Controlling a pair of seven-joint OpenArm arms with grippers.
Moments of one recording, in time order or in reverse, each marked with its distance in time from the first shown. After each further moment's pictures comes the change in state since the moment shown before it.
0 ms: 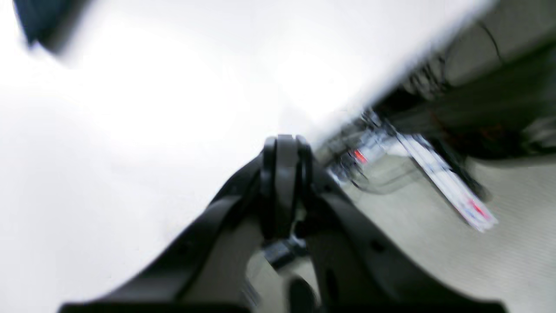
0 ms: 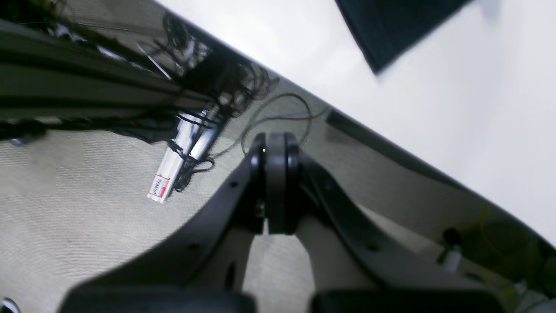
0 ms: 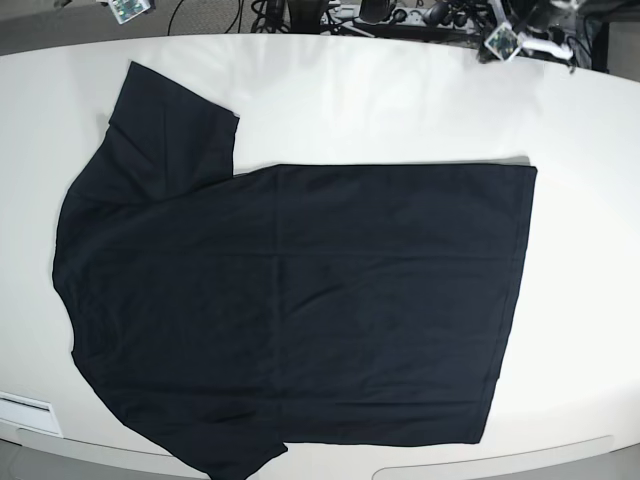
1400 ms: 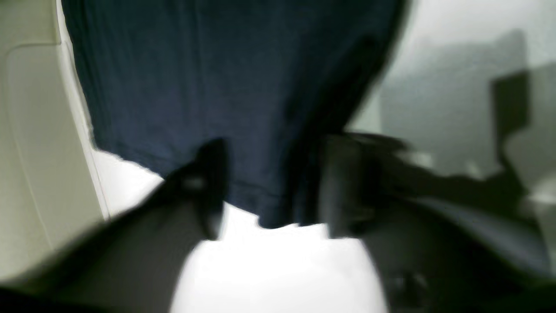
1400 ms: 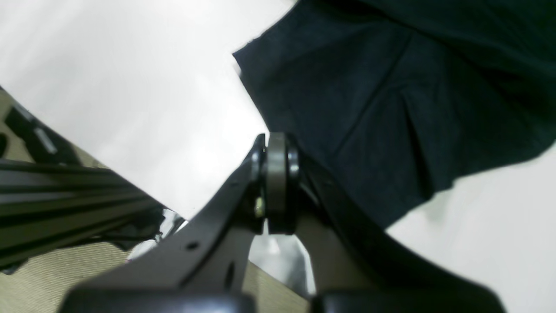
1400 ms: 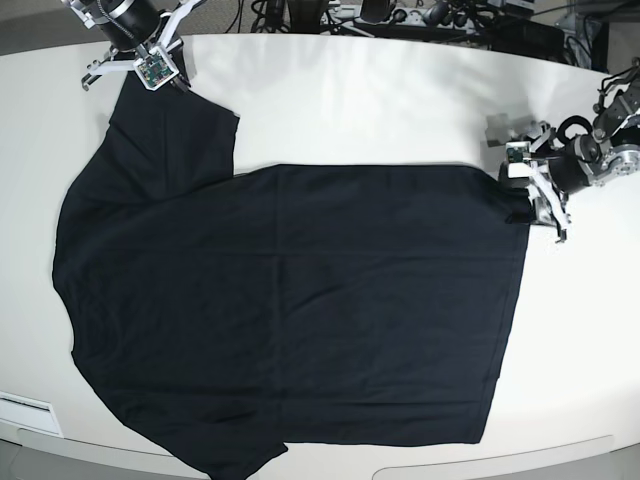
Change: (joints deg) left arm -64.8 -29.9 54.4 -33.1 20.9 -7.2 -21.8; right arm 20.6 -0.2 -7.1 -1.2 -2.2 6.5 1.4
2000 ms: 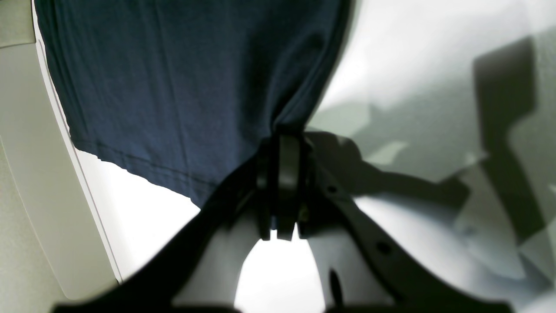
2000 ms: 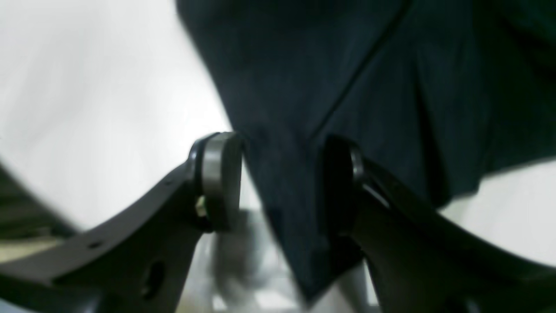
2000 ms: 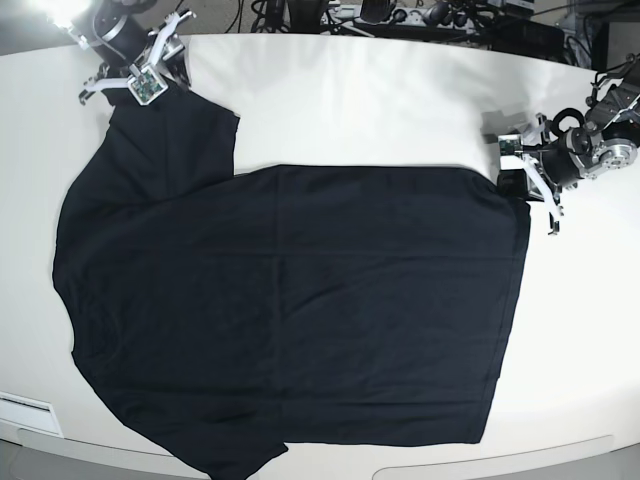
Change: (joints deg) left arm 0.1 0.4 0.5 1.0 -0.5 0.2 3.6; right arm 8.3 4.8 0.0 -16.9 0.3 3.0 3.4
